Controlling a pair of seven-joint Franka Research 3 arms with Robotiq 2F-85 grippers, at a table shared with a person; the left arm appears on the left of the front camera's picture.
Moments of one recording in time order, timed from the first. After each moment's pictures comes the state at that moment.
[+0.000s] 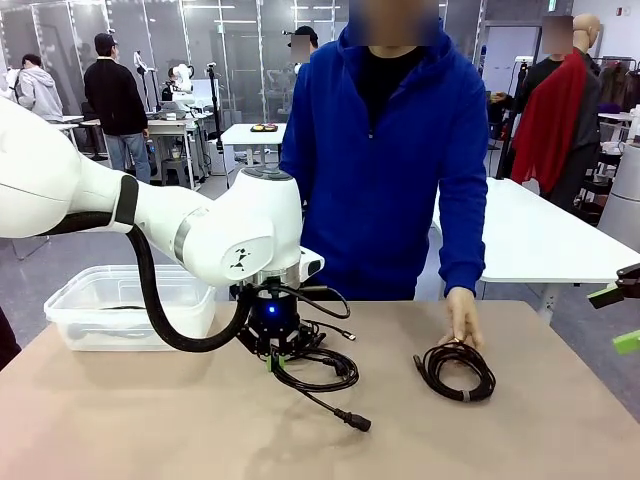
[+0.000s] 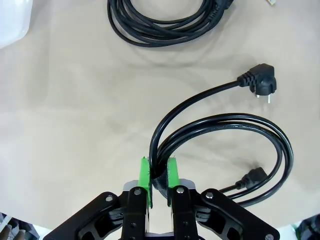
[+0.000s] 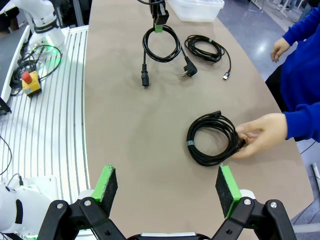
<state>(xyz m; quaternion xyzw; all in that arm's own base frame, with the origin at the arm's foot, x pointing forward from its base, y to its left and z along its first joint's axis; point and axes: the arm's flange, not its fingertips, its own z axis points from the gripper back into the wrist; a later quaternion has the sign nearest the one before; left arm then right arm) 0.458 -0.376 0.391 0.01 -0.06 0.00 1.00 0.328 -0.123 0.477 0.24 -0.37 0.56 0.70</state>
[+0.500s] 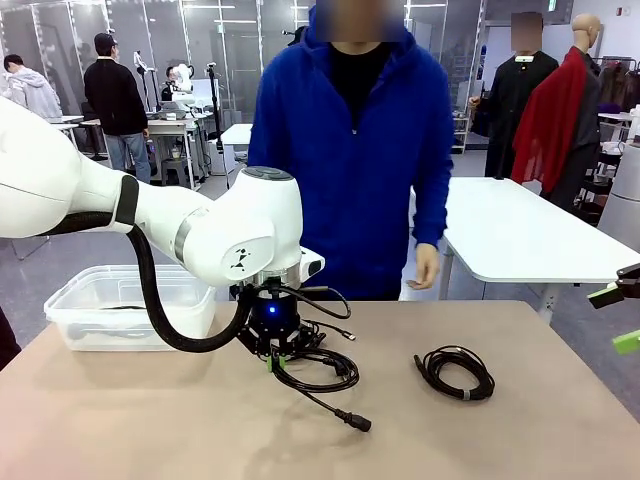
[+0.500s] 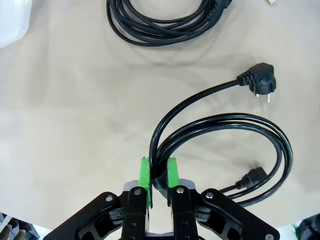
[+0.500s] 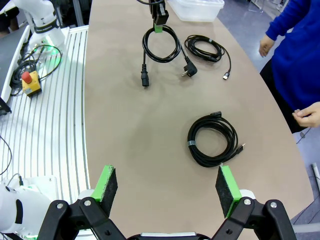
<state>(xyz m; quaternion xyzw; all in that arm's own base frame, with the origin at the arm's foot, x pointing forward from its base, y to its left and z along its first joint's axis) 0.457 -0.377 0.391 0.01 -0.06 0.00 1.00 0.328 -0.123 0.477 0.24 -0.37 0.56 0.70</state>
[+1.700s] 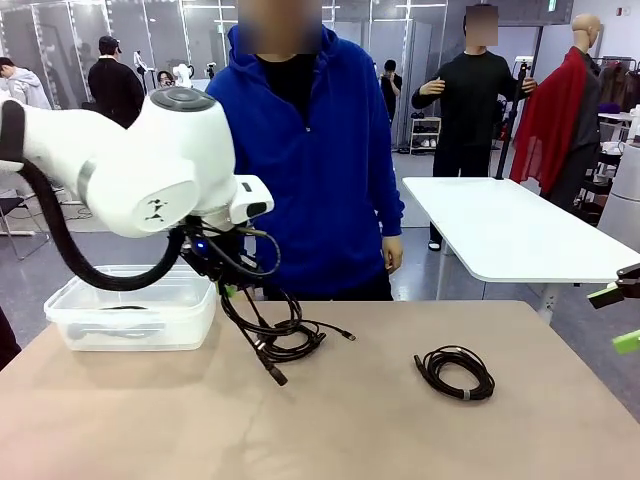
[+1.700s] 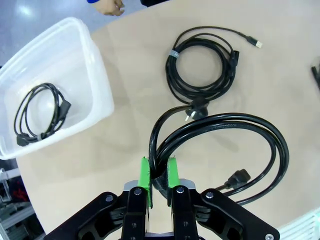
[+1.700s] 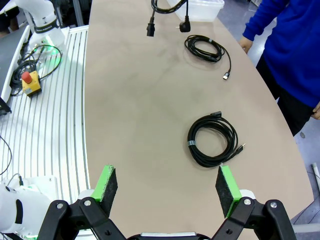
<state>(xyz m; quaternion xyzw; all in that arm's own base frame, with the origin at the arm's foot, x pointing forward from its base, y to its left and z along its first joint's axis) 0.458 -0.288 0.503 0.05 -0.21 -0.17 0.96 0.328 -0.123 0.477 0.24 -0.37 0.56 0.70</state>
